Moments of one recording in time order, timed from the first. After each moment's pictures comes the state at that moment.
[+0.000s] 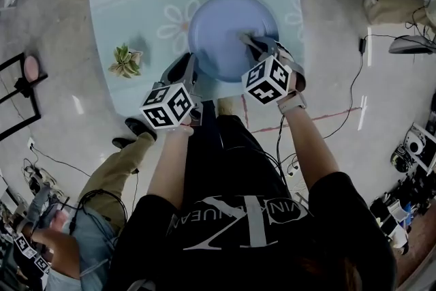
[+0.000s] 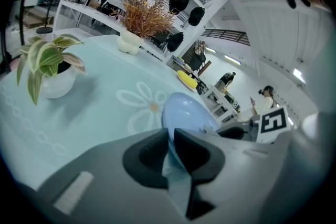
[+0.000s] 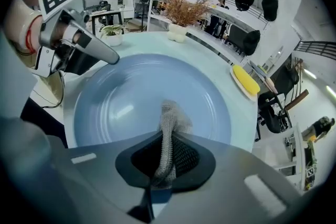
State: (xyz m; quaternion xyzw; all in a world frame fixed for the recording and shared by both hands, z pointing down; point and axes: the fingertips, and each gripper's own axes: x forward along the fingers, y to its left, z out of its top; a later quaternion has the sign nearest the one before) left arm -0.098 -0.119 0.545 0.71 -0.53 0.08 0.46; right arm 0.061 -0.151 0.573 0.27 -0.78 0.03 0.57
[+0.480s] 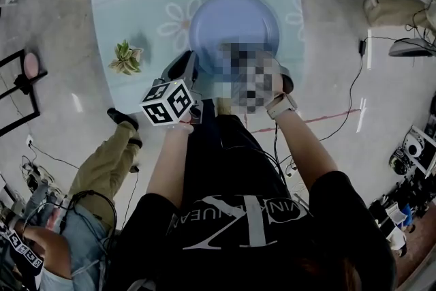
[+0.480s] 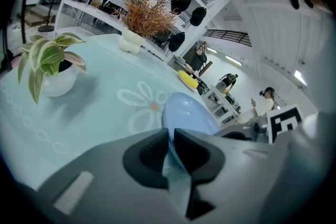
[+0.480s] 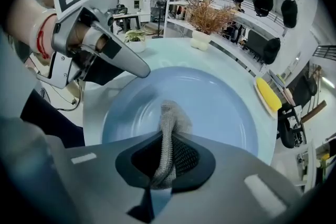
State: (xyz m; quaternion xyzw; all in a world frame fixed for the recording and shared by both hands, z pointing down) left arm -0.099 -0.120 0.544 0.70 -0.53 0.07 0.47; right arm 0.007 -0.117 0.573 0.19 -0.81 0.03 0.56
